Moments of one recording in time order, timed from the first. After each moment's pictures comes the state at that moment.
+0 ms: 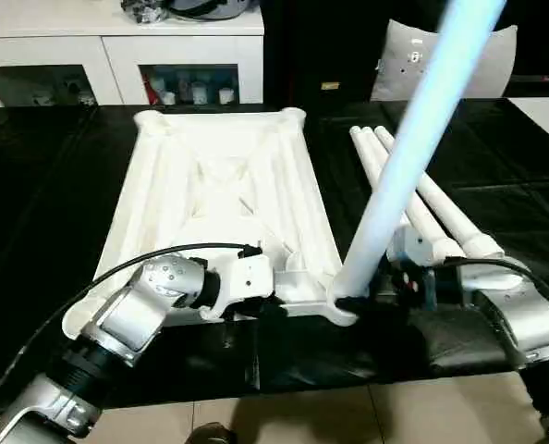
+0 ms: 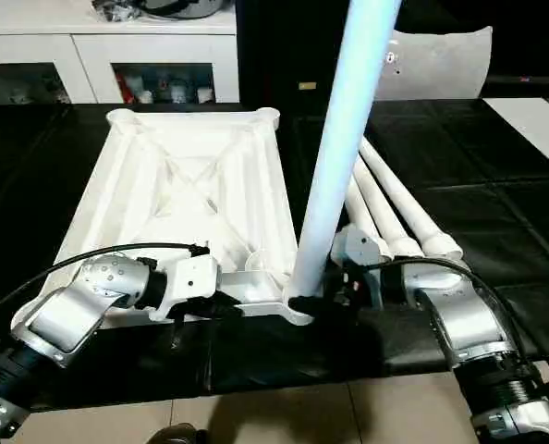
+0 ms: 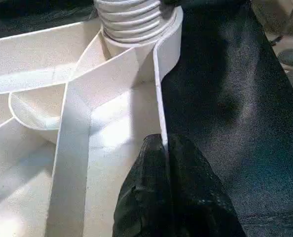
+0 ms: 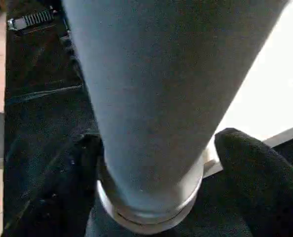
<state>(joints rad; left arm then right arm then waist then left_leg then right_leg) -0.45 0.48 -0.46 0.17 0.03 0.18 -1.14 -0.35 -0.56 0.19 0.27 0.20 0.14 1.22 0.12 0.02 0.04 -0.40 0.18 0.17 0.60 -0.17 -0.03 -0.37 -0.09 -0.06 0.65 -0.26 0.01</state>
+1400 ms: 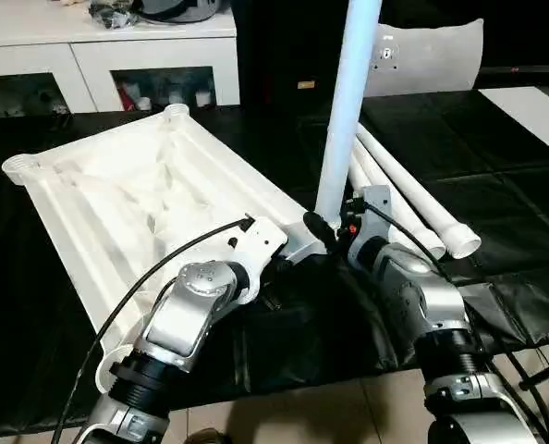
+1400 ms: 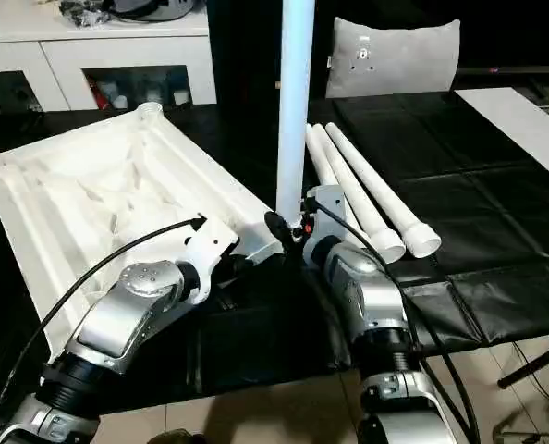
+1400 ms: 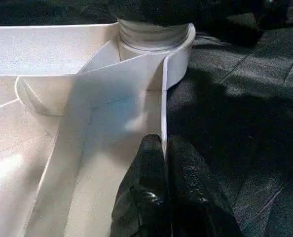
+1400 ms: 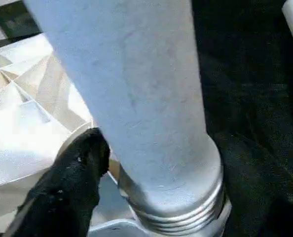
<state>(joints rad) -0.40 0.13 -0.28 0.13 0.08 0.61 -0.59 -0.50 -0.05 -0.05 0.47 0.19 0.34 0.44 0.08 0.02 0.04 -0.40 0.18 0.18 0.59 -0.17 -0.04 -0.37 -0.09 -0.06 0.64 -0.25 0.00</state>
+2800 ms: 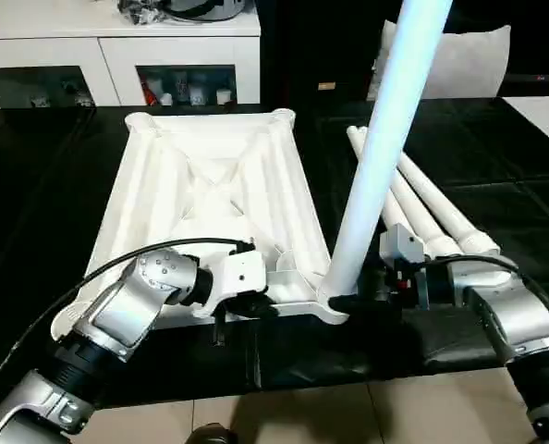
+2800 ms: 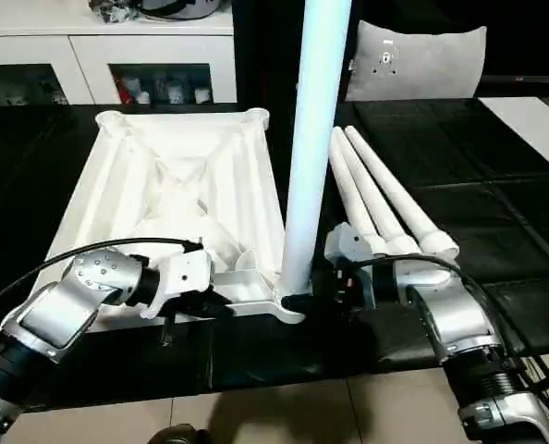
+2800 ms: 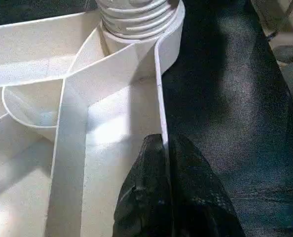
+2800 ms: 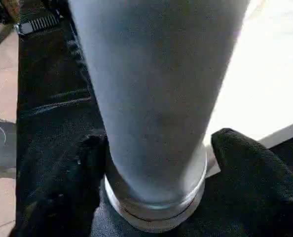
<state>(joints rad) -0.45 0.51 -0.45 0.13 0.03 0.28 -1.17 -0.39 -0.51 0.19 0.32 0.20 0.16 1.25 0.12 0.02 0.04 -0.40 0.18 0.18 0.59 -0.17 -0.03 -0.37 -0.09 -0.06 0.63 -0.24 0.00</state>
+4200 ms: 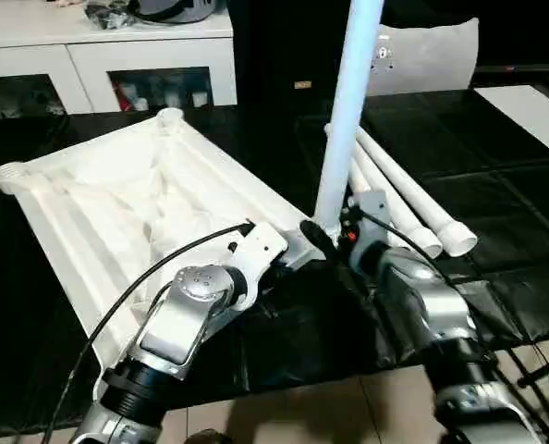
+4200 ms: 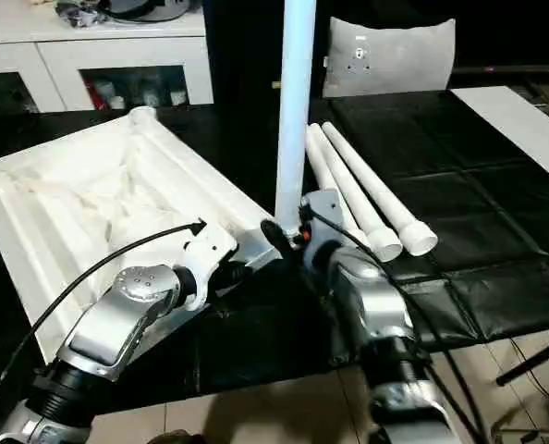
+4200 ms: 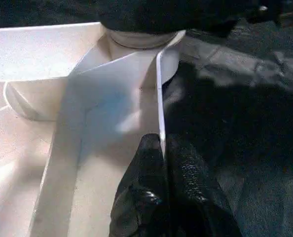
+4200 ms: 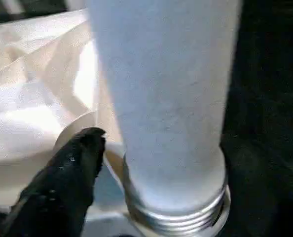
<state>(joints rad) -0.37 0.18 -0.30 0.05 0.07 0.64 -0.66 -0.44 -0.12 0.03 0.40 0.15 0.30 0.54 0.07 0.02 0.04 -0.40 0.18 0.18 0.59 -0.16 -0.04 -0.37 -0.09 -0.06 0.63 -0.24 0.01</state>
